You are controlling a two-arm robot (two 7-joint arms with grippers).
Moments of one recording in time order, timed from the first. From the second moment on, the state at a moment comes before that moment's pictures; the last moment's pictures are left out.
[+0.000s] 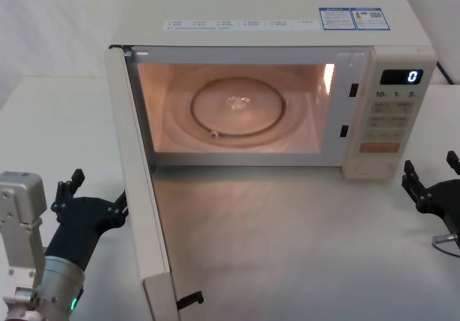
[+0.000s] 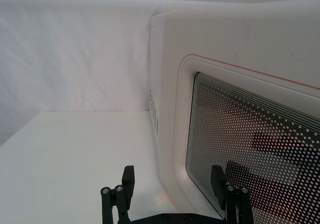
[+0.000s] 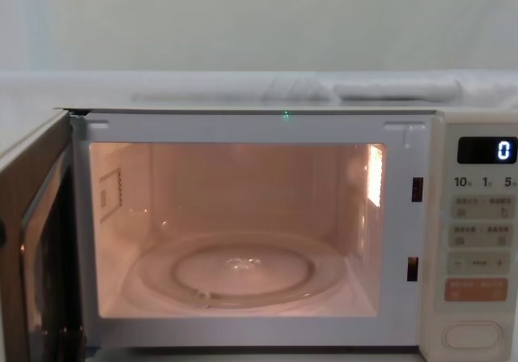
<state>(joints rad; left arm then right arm) 0.27 0.24 0.04 -1.85 -0.25 -0.02 -0.02 -0.11 0.16 -0.05 -1.70 0.00 -0.04 0.10</state>
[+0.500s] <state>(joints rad) 0.27 0.24 0.04 -1.85 -0.25 -0.02 -0.02 -0.11 0.16 -0.05 -1.70 0.00 -0.04 0.10</state>
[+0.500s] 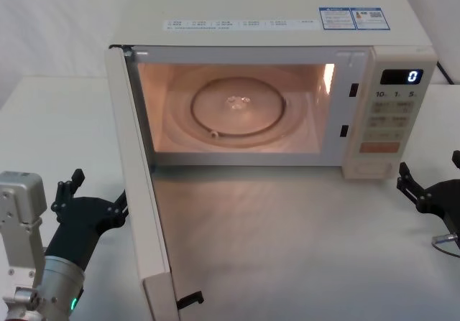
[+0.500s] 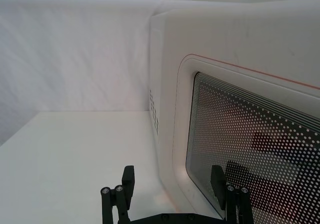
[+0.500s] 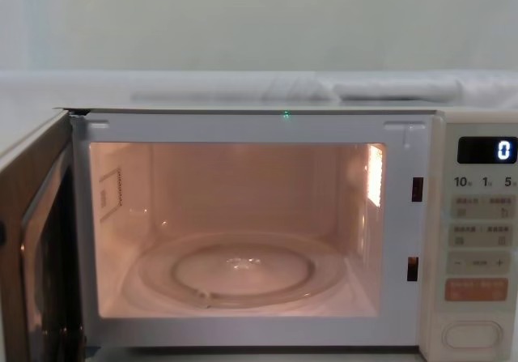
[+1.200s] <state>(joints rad) 0.27 0.24 0.04 -1.85 -0.25 -0.02 -0.02 -0.11 0.16 -0.05 -1.70 0.00 -0.04 0.10</state>
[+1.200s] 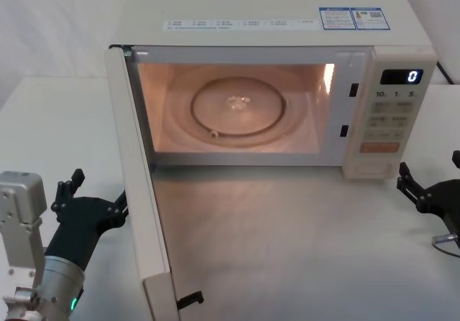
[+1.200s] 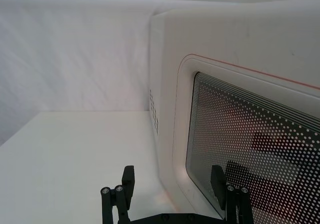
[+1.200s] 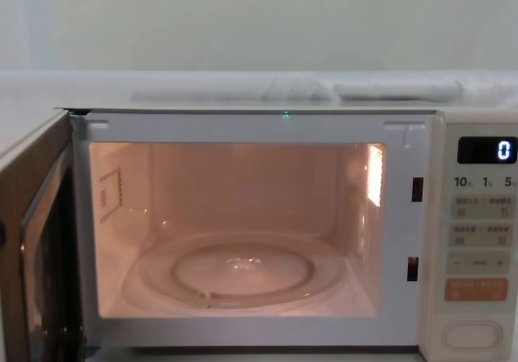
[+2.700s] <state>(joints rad) 0.27 0.24 0.04 -1.85 -0.25 -0.02 -0.02 -0.11 0.16 -0.05 -1.70 0.00 -0.04 0.10</state>
